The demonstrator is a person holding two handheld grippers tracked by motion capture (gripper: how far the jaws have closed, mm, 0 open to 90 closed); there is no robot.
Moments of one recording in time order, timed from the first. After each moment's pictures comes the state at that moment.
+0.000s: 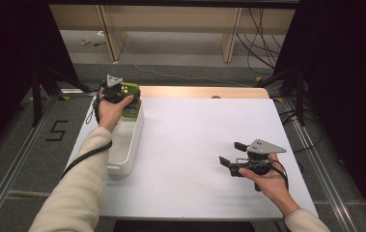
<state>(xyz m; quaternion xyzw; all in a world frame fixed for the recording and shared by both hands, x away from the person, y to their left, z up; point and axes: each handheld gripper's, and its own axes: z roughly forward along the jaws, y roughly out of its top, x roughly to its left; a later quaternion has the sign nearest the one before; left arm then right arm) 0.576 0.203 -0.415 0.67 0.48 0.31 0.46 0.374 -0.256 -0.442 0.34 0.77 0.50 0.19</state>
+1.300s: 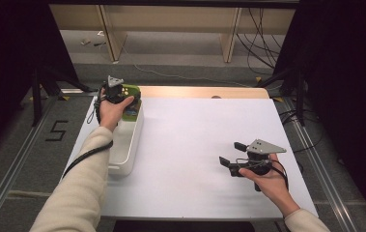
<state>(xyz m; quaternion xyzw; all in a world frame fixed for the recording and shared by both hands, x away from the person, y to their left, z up) 0.581 0.203 -0.421 0.68 0.50 0.29 0.45 0.374 -0.256 -0.443 0.34 0.77 0.50 0.19</state>
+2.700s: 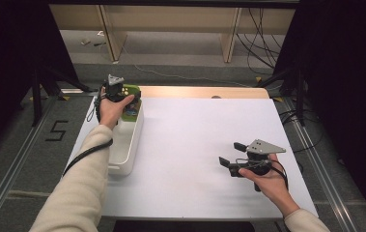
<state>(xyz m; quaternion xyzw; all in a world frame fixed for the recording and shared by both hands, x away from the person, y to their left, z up) 0.586 0.204 -0.420 0.68 0.50 0.29 0.45 0.373 -0.255 -0.443 0.34 0.77 0.50 0.18</state>
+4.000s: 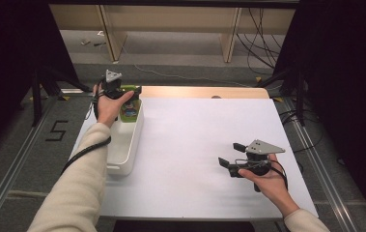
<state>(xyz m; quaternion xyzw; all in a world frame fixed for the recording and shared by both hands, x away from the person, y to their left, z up) 0.585 0.205 -0.404 0.67 0.48 0.31 0.48 0.373 -0.254 -0.444 0.34 0.78 0.50 0.18</state>
